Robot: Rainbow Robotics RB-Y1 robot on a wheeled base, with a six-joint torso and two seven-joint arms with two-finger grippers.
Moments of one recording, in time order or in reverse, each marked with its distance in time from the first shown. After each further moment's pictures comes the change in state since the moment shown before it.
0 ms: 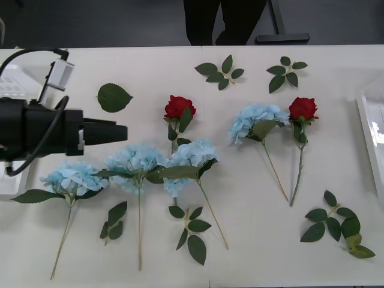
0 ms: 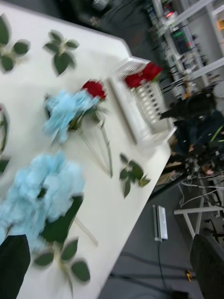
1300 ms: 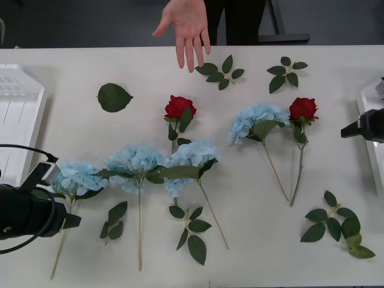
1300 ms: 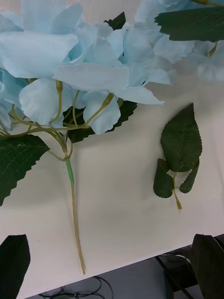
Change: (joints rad) right arm 0.000 0.083 0.309 -0.708 0.012 0.119 -0.514; left arm 0.334 0.056 -0.120 -0.149 -0.897 0.175 0.232
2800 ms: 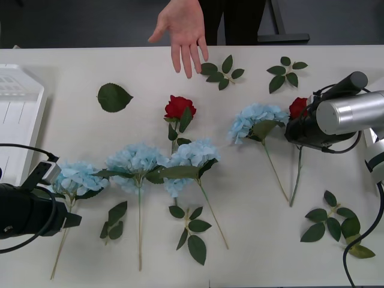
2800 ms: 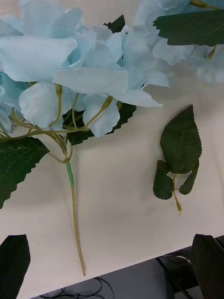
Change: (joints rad) right arm -0.175 0.425 0.142 0.283 0.508 -0.192 -0.248; left arm -0.002 0.000 -0.001 0.001 -0.002 -0.003 0.000
